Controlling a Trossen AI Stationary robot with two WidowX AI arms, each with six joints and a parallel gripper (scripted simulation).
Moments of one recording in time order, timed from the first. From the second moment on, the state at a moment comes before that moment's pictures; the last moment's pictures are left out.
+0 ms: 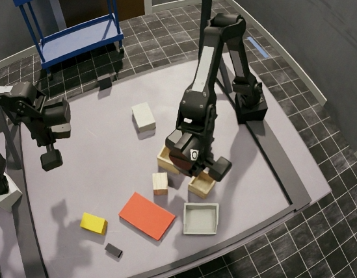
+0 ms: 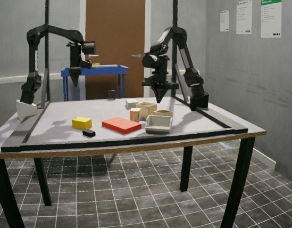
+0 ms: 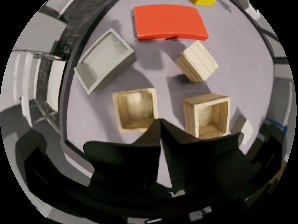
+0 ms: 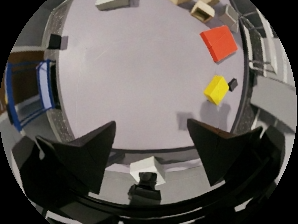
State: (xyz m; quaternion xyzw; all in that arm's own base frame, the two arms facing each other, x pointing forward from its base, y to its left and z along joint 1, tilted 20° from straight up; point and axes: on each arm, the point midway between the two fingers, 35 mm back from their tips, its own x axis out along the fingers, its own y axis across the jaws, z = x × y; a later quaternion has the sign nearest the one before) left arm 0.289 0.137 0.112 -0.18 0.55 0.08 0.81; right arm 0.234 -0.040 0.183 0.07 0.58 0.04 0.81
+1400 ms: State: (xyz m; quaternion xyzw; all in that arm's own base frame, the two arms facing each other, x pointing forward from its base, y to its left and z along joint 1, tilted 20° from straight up) left arm 0.297 0.163 0.062 -0.24 0.58 0.08 0.78; right arm 0.234 -0.040 0.183 0.07 0.58 0.04 0.81
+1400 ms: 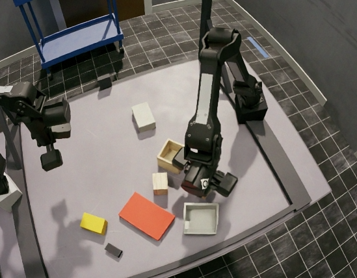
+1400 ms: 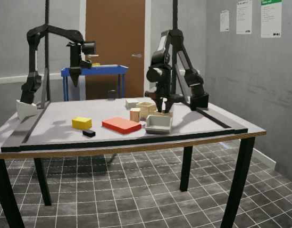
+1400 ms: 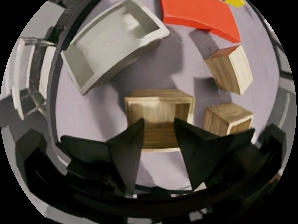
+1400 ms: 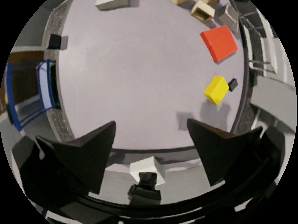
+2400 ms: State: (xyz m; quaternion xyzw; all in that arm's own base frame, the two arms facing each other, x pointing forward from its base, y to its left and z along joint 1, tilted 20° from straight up) left arm 0.282 0.170 0.107 -0.24 0.58 0.08 0.78; right arm 0.234 -0.040 0.183 0.07 0.58 0.04 0.81
